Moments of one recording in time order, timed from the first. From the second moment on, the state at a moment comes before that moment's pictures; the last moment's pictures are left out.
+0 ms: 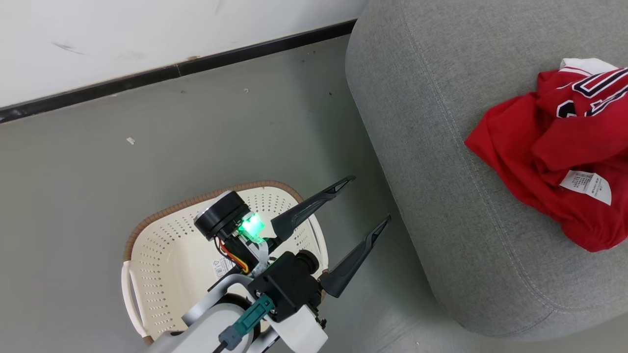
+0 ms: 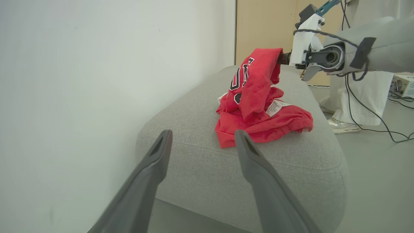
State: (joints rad) left arm -0.41 0.16 -0.65 -0.21 -0.11 -0.08 -0.07; right arm -0.57 -0.36 -0.23 0.57 0.52 0.13 -0.21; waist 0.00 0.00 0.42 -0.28
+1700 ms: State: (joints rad) left arm -0.24 0.17 -0.36 -0.03 -0.22 0.11 -0.23; right arm -0.28 -0.29 0.02 0.06 0.32 0.13 -0.25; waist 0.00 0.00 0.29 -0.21
